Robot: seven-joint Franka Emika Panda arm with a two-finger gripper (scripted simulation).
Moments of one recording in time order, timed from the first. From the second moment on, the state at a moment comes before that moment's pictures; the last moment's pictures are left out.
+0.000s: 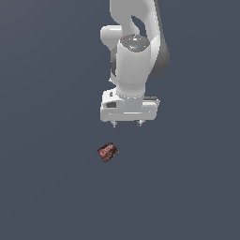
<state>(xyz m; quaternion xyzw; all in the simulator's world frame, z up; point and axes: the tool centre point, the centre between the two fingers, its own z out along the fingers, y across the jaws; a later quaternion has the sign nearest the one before) 0.015 0.029 0.216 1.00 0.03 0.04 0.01</state>
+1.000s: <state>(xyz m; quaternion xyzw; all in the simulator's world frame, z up) 0.026 0.011 0.185 1.00 -0.08 0.03 0.00</state>
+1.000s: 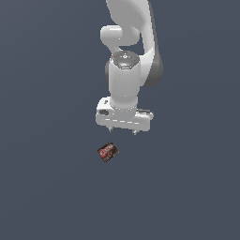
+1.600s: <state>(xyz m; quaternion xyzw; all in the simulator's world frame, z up) 0.038 -0.025 0.124 0.96 -0.28 0.01 -0.01</state>
